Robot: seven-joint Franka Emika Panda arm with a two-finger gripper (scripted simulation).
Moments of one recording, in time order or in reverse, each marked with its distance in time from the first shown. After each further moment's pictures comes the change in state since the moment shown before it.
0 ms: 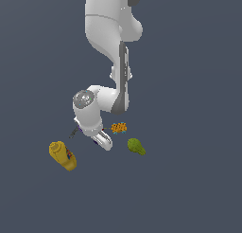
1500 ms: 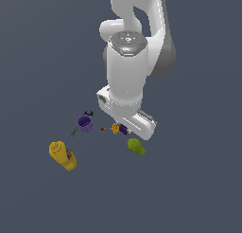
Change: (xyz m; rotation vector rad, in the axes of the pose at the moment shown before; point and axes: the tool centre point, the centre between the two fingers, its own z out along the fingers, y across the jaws) arm -0.052 -0.130 -0.186 -0.013 -0.015 0.003
